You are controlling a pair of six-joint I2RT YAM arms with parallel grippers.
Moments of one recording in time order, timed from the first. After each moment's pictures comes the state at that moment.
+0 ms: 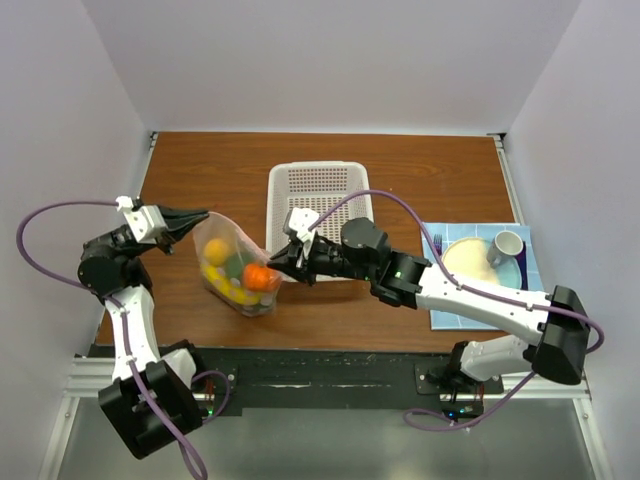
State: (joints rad) left arm 0.50 0.93 0.61 1.25 1.52 -0.59; right arm 1.09 1.31 1.04 0.14 -0.25 -0.03
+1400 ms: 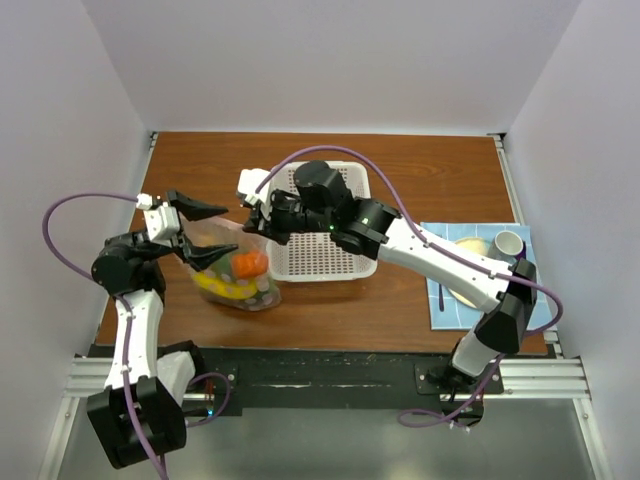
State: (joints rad) left arm 0.31 0.90 0.58 1.21 1.51 -0.70; right arm 1.02 1.64 1.65 -0.31 -0.32 -0.27
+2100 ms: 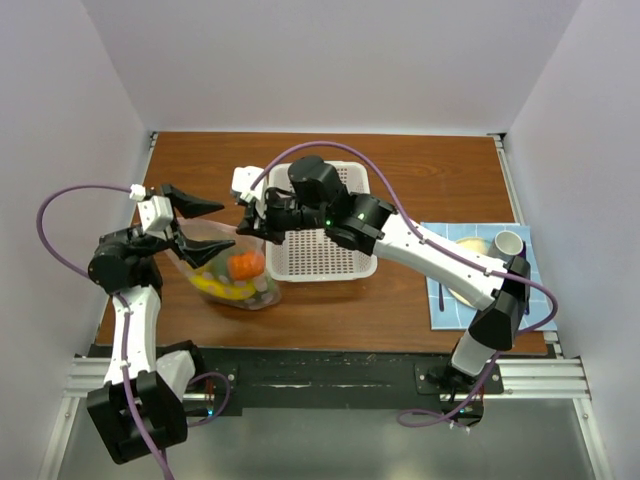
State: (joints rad) left arm 0.34 0.93 0.61 1.26 1.50 -0.83; right arm 1.02 1.68 1.72 -0.35 -0.39 -0.26
